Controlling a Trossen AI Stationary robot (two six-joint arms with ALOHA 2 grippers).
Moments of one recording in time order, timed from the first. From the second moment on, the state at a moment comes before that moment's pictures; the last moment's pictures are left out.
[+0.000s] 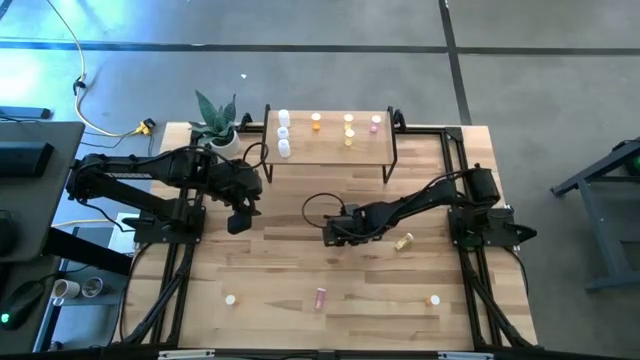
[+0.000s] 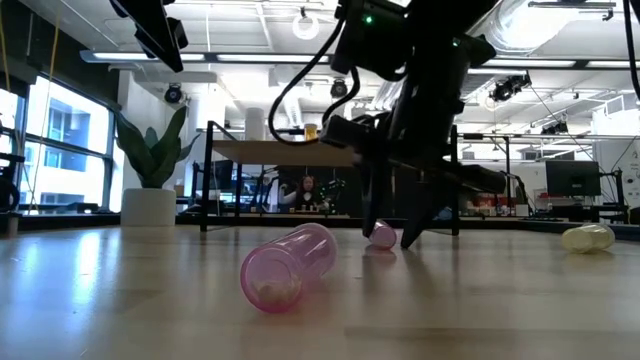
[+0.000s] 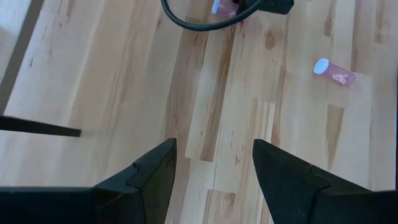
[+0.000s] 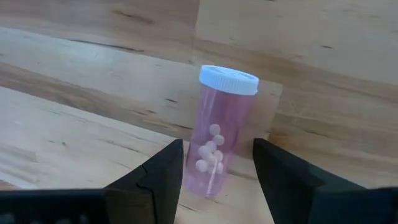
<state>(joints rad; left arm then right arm) 0.12 1.11 1.12 -1.05 0.01 -0.21 0.14 1.94 1.19 -0.50 0.07 1.52</state>
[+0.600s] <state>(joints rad) 0.12 1.11 1.12 -1.05 0.02 -0.21 0.17 1.84 1.19 -0.49 0.09 1.47</state>
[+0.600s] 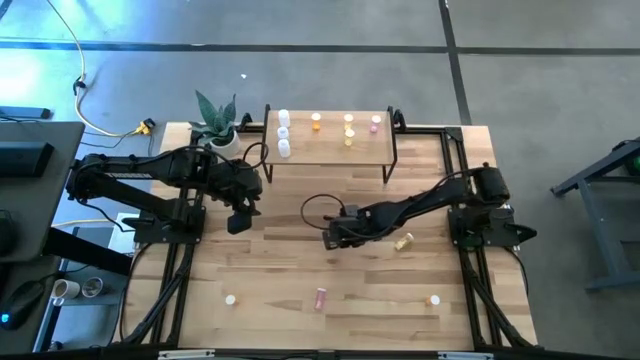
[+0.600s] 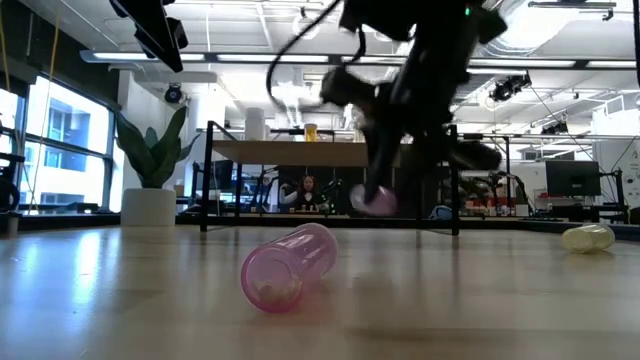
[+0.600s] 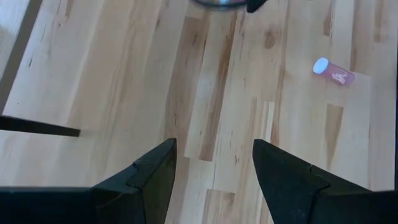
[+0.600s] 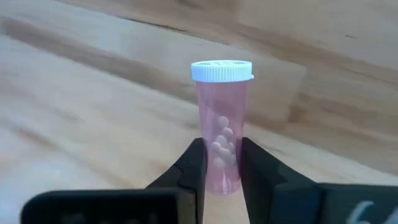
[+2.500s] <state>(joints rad) 0.12 1.27 1.12 0.14 0.14 -0.26 0.18 1.39 1.19 0.21 0.22 0.19</state>
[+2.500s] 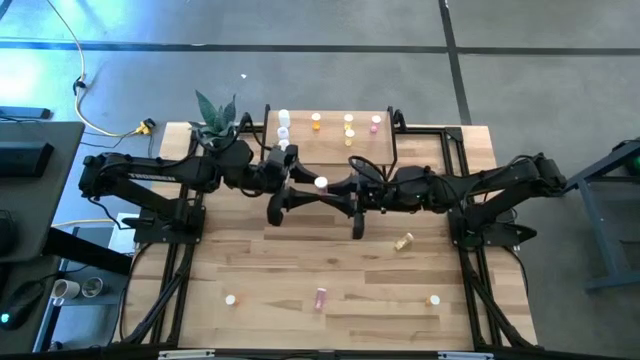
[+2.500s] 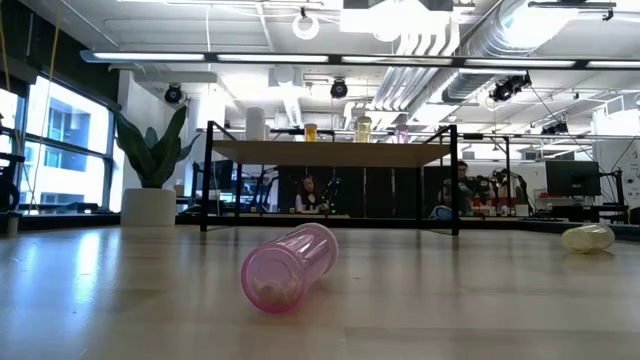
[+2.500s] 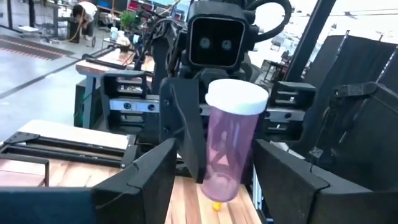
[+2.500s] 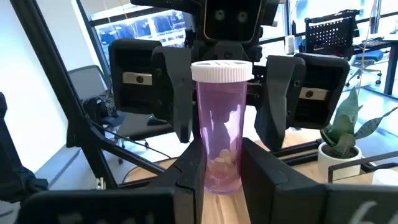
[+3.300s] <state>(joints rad) 0.12 1.27 1.12 0.19 0.14 -0.26 0.18 1.39 1.19 0.23 0.21 0.26</state>
